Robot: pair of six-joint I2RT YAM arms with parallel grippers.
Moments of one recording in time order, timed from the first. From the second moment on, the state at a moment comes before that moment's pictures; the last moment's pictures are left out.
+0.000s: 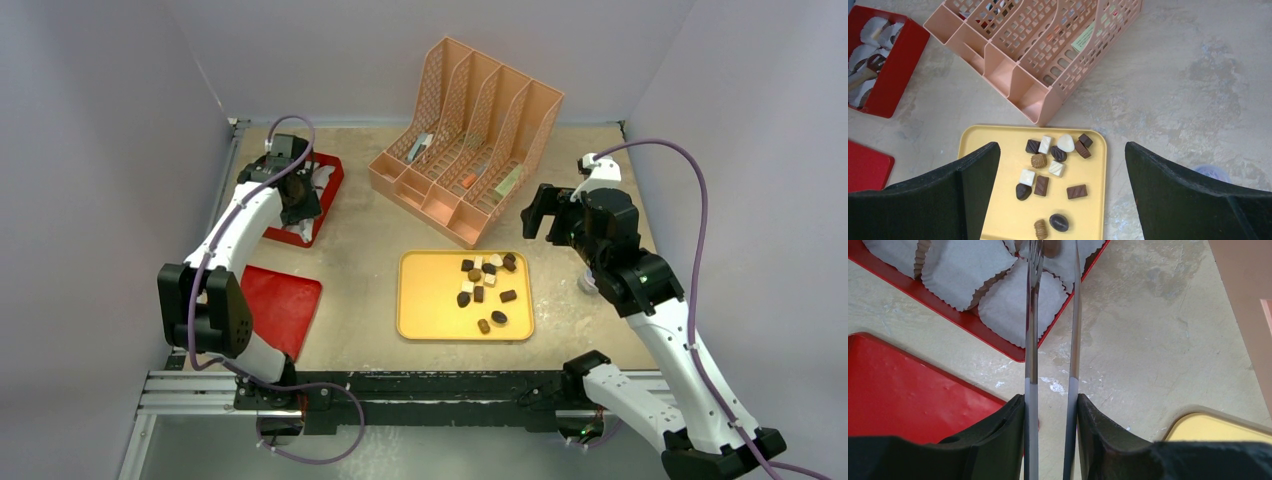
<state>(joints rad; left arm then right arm) -0.13 1.55 1.31 -0.82 -0.19 -0.45 0.39 0.85 1.07 -0.66 0.22 0.34</state>
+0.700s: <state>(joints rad) -0.13 1.39 1.33 -0.82 -0.15 -0.45 0.39 0.85 1.07 -0.66 0.22 0.34</state>
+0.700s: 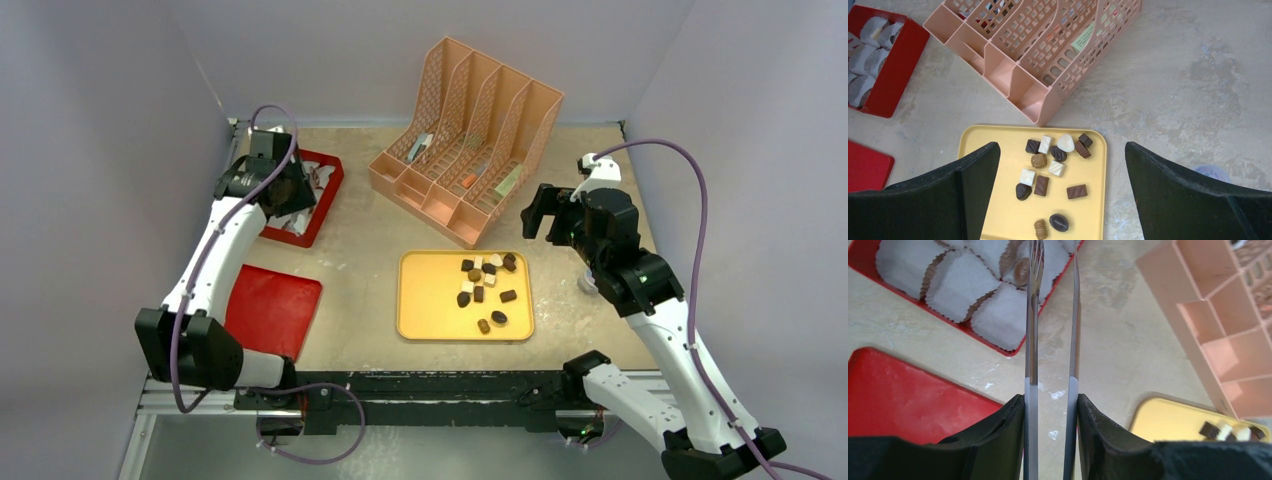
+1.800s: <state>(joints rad) -0.99 1.32 1.29 -0.75 -0.14 -0.45 0.39 0.84 1.11 -0.68 0.25 0.33</state>
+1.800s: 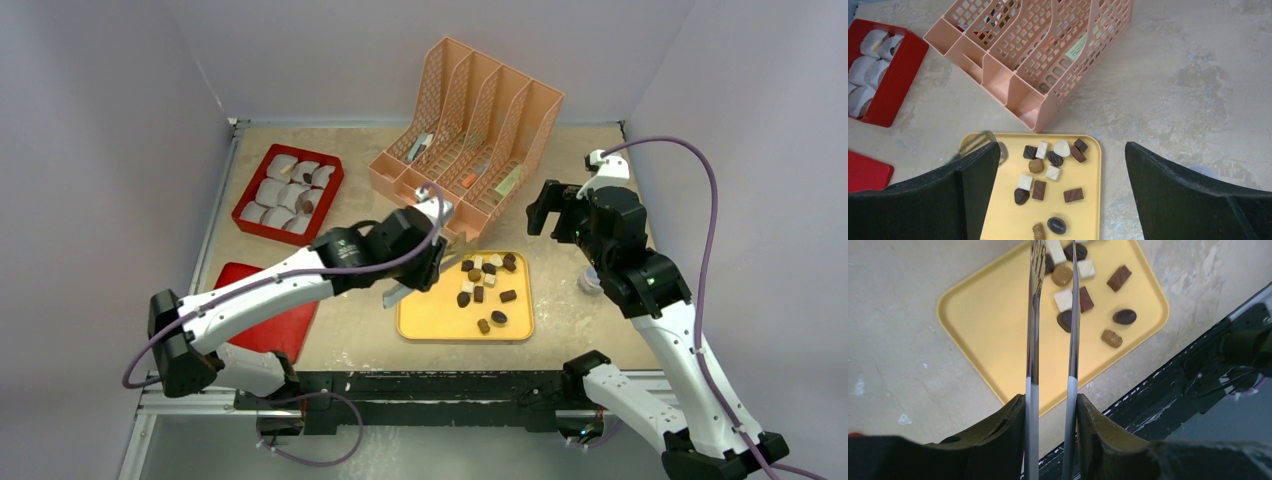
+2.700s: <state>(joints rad) -1.17 1.54 1.23 -0.71 -0.24 -0.55 0.39 0.83 1.11 -0.71 0.27 0.33</state>
